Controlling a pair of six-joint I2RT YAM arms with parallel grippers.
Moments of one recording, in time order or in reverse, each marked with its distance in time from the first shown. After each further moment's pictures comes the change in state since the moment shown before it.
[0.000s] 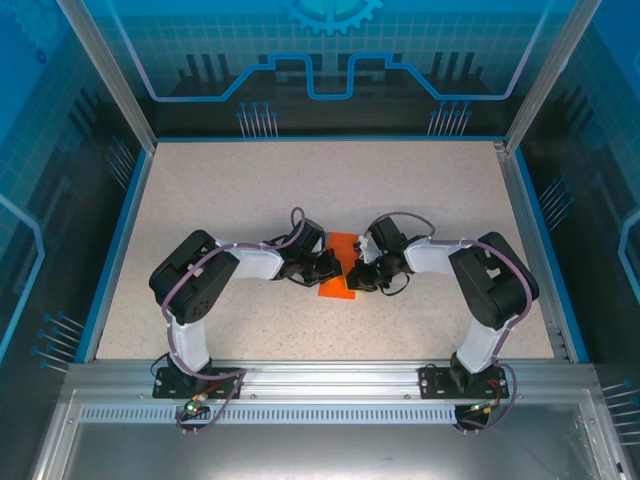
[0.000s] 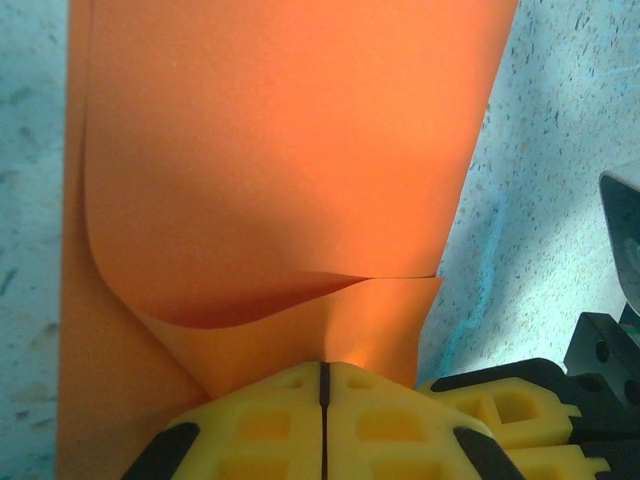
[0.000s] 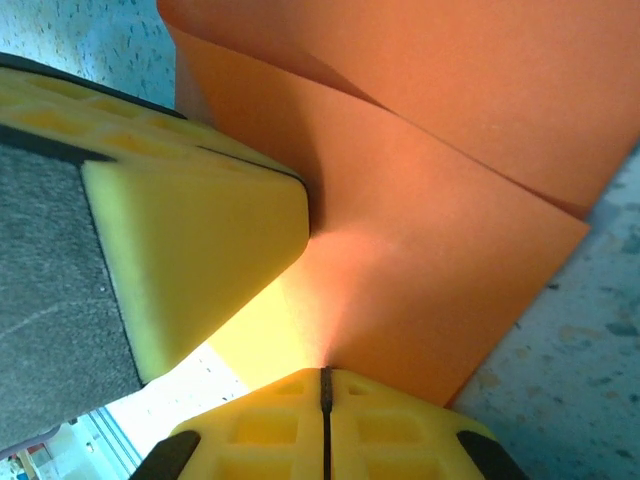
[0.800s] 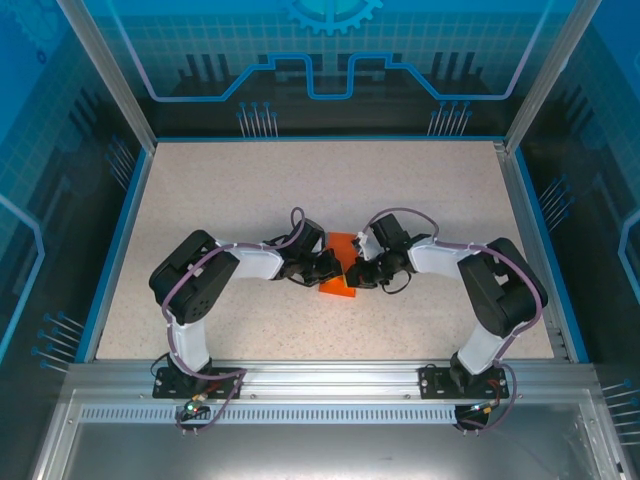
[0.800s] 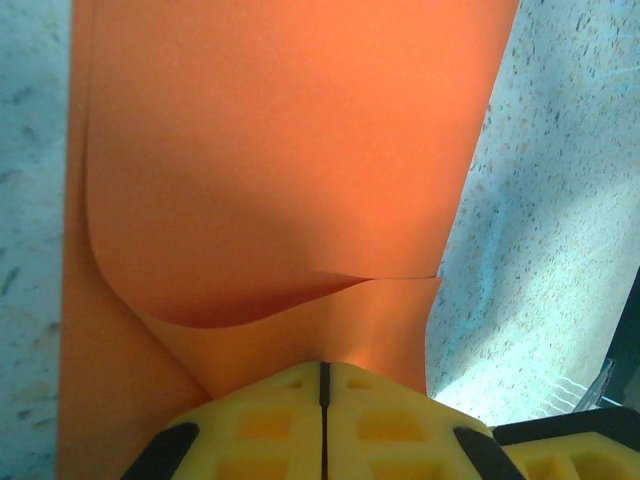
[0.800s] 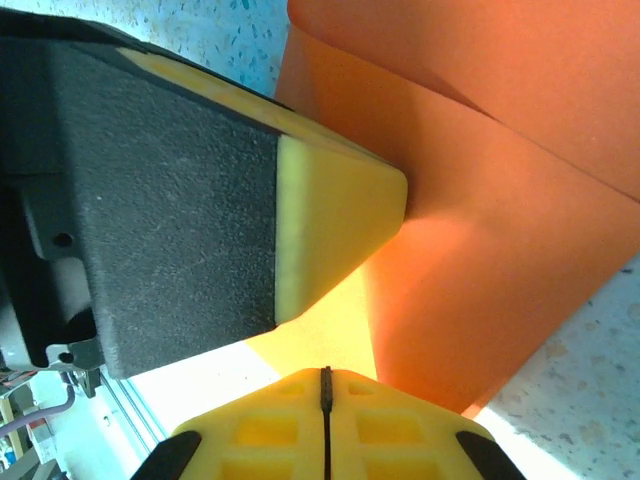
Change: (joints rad) left arm 0.000 0.000 0.000 0.000 0.000 -0.003; right arm 0.002 -0.062 0.002 -0.014 -0.033 -0.039
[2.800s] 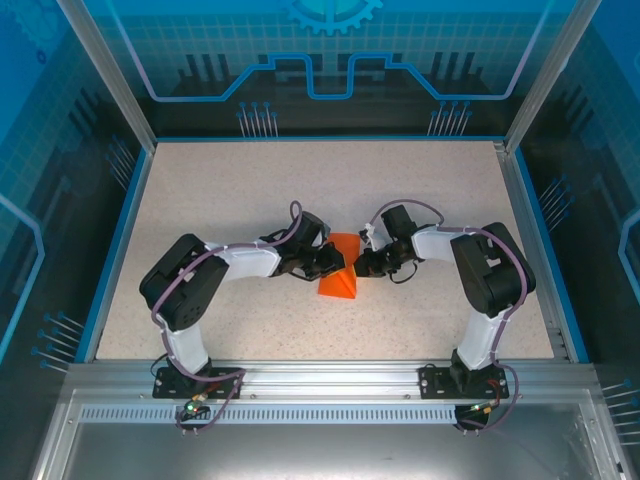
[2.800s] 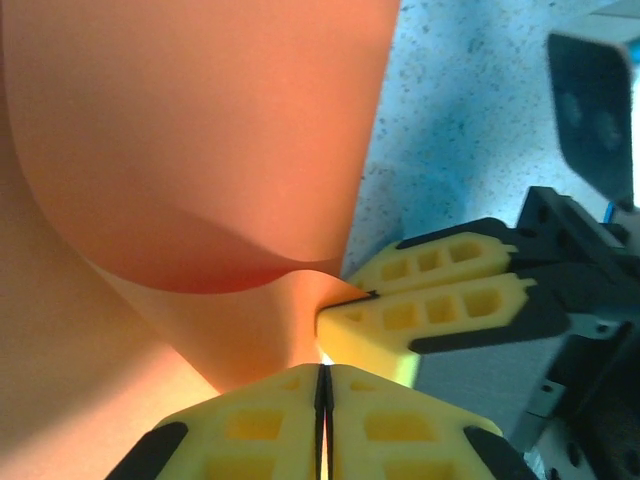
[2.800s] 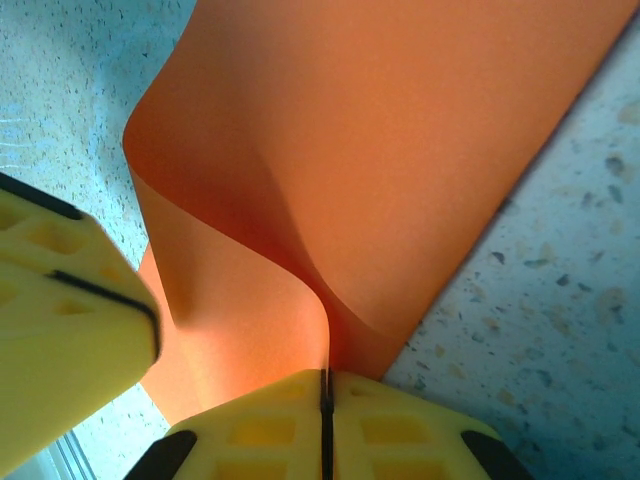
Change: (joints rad) left arm -0.001 -0.057 0.031 -0.043 0.004 -0.008; right arm -0.127 0.135 0.080 -0.016 -0.016 -0.224
